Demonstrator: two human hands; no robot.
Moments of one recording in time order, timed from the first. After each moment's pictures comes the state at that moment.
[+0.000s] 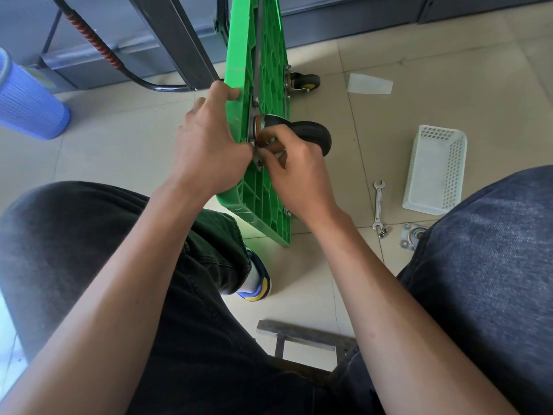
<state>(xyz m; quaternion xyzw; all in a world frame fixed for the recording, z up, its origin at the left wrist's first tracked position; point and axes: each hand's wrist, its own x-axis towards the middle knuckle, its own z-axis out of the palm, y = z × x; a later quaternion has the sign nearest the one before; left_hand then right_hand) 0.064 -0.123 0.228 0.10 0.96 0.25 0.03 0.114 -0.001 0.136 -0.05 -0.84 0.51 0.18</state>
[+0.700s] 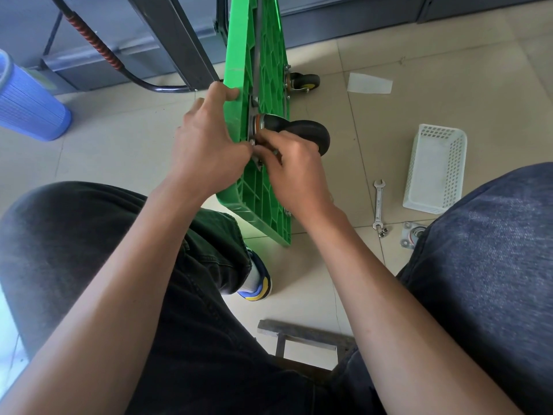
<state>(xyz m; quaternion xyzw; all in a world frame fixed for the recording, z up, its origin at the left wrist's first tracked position) 0.065 -0.125 0.228 0.12 0.96 0.26 0.02 0.110 -0.006 0.137 -0.02 -0.85 0.49 0.21</state>
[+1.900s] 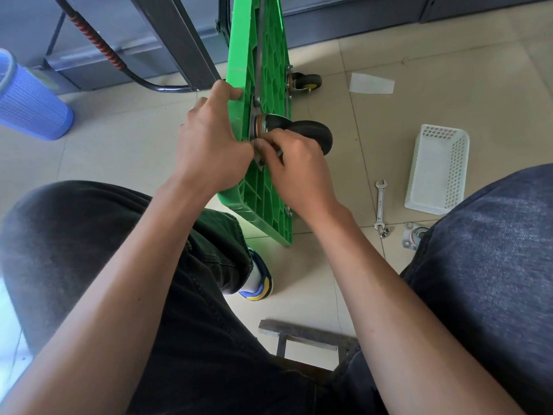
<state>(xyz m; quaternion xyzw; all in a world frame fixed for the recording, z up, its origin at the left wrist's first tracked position) 0.065 -0.121 0.230 0.10 0.96 0.25 0.03 0.109 -0.004 0.139 -0.03 -0.87 0.45 0.21</state>
